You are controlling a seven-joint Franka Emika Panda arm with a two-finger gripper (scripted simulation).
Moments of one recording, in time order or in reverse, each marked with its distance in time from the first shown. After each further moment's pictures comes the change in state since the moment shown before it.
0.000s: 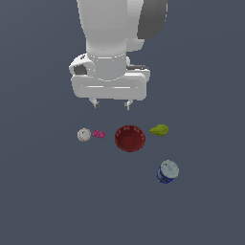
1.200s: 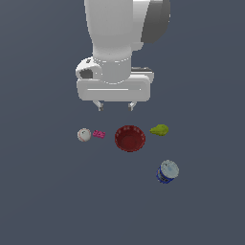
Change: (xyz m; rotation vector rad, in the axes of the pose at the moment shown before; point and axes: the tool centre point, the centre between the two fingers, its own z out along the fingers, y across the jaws) arm -0.001 -0.011 0.008 0.002 0.003 -0.051
